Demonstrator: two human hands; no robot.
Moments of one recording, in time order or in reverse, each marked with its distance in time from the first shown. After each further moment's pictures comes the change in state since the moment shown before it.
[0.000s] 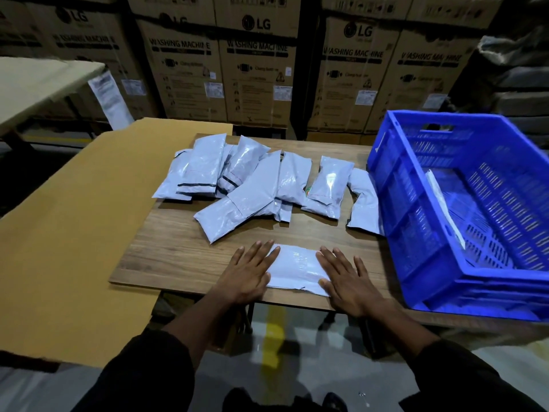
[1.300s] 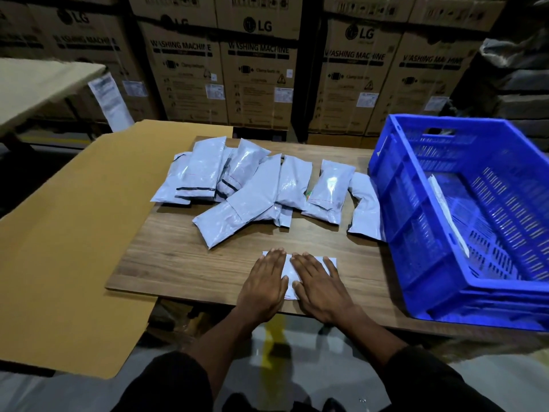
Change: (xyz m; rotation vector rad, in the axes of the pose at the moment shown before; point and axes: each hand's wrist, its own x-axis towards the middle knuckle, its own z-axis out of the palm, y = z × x) left_hand 0.011 0.048 0.027 -0.077 0.450 0.076; right_hand 0.030 -0.051 0.017 -0.041 0.248 -0.083
